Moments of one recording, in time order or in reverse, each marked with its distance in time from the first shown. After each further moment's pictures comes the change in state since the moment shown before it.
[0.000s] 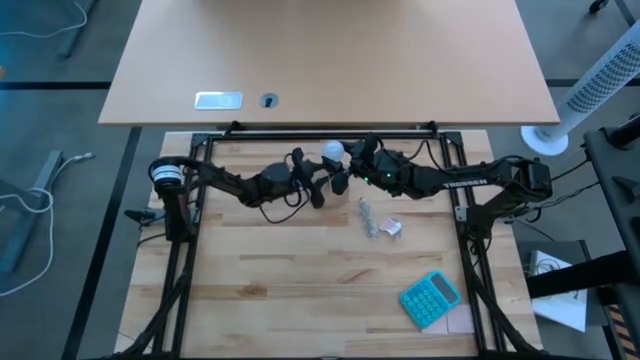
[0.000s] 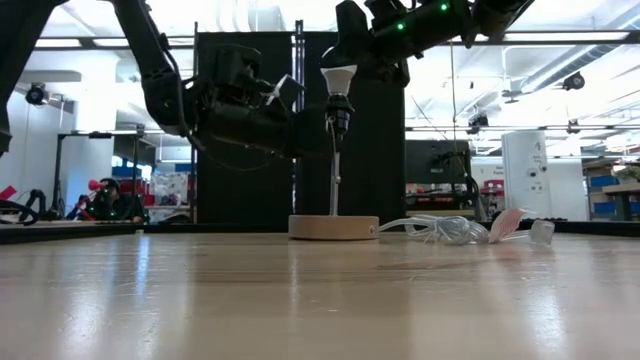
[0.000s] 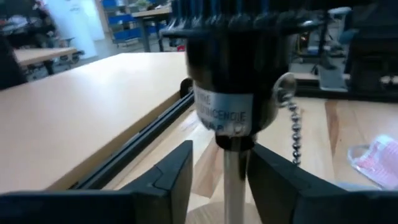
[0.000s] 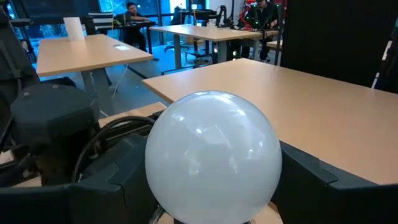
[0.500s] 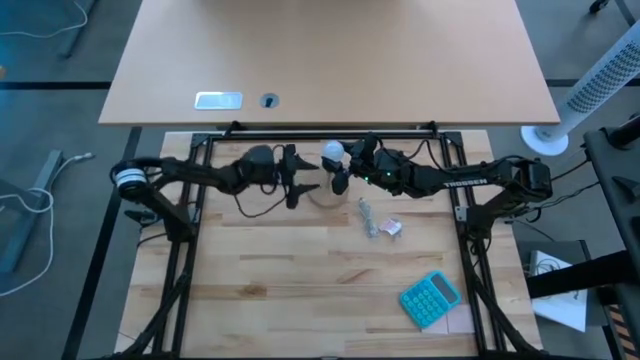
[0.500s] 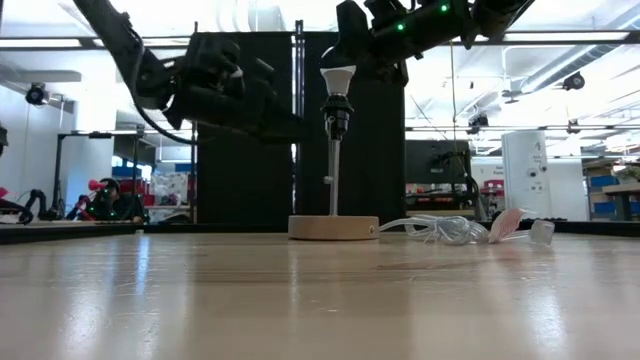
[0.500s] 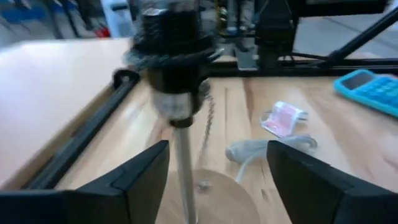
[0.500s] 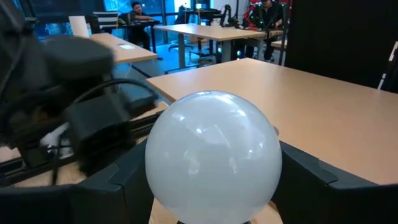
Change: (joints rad) left arm 0.149 -0.278 -0.085 -0.326 0.481 0.030; right arm 0.000 0.000 0.000 -0.001 -0.029 -0.006
